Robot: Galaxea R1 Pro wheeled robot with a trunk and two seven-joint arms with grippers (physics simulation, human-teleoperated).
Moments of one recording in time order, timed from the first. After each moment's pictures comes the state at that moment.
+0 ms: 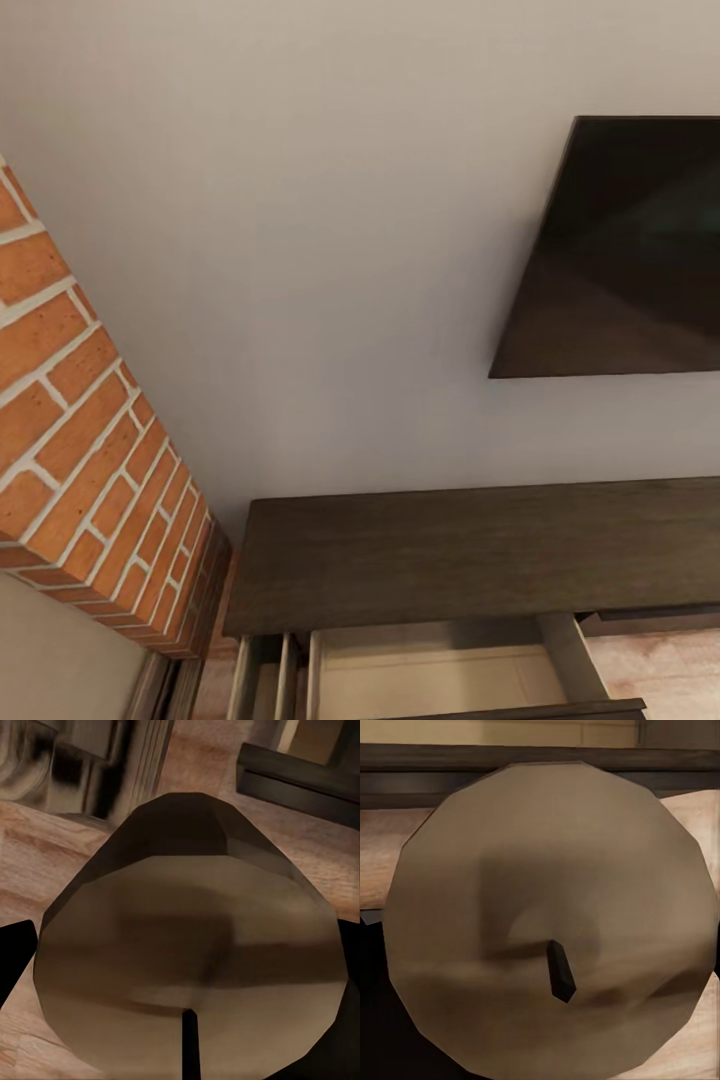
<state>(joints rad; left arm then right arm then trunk) -0.40 0.08 -0.33 0.06 0.64 -0.08 0.12 -0.37 -0.01 0.06 0.02 -0.01 -0.18 -0.23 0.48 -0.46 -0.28</state>
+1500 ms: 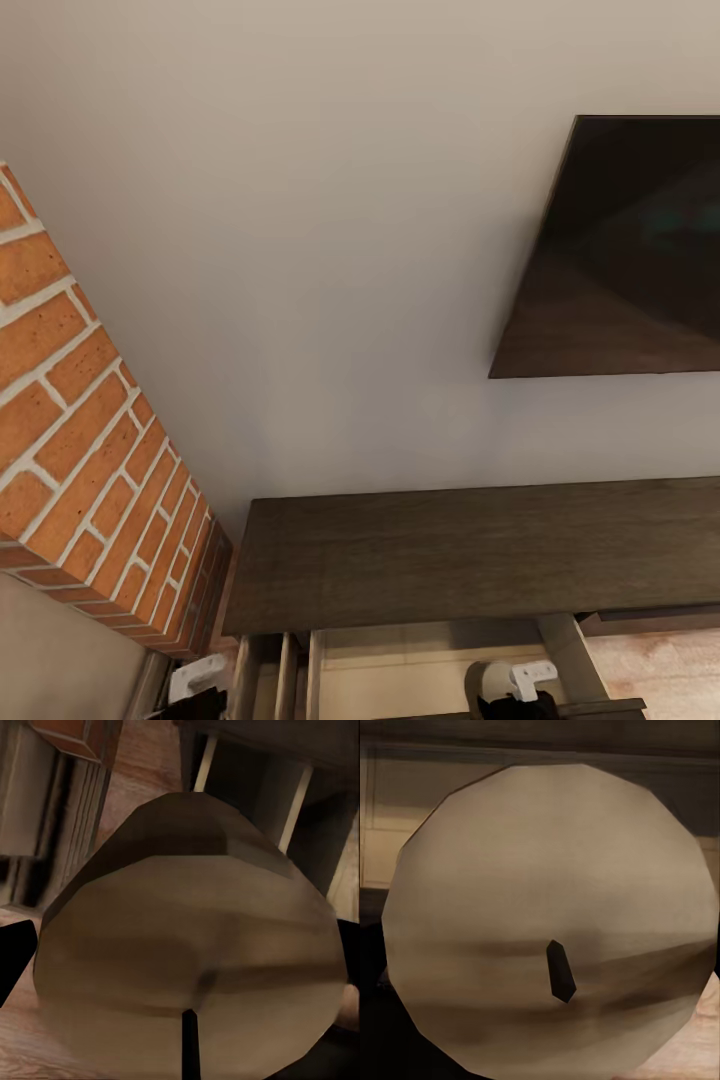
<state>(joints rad) -0.42 0.11 -0.32 -0.25 0.65 0.05 0.11 -0.37 -0.10 0.06 -0.29 0.01 -0.06 0.16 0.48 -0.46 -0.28</state>
